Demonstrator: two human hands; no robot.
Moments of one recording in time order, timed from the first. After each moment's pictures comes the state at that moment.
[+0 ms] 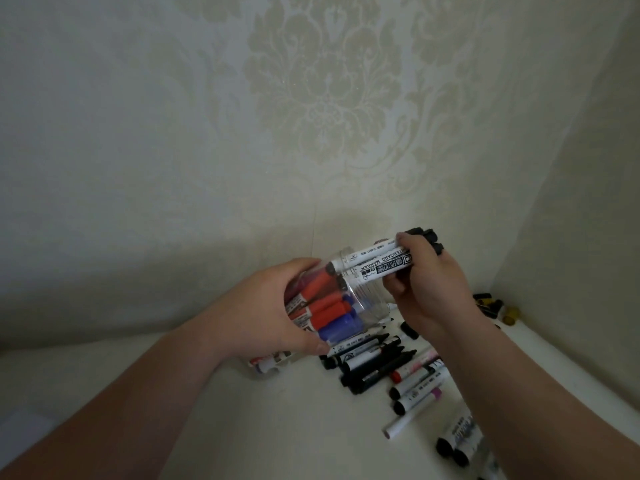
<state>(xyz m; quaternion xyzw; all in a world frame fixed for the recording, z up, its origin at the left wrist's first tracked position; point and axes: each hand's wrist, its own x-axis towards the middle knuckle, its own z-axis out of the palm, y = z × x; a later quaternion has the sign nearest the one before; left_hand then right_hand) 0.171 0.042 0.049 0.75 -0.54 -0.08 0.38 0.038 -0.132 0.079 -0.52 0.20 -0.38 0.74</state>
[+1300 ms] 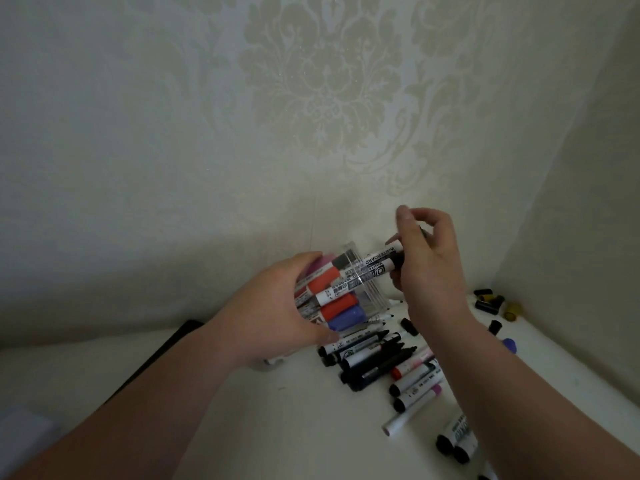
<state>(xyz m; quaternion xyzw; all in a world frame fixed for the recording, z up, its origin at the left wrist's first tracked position) 0.159 0.031 0.045 0.73 -0.54 -0.05 0.41 0.040 -0.126 0.076 -0.67 0.23 -0.45 0.55</state>
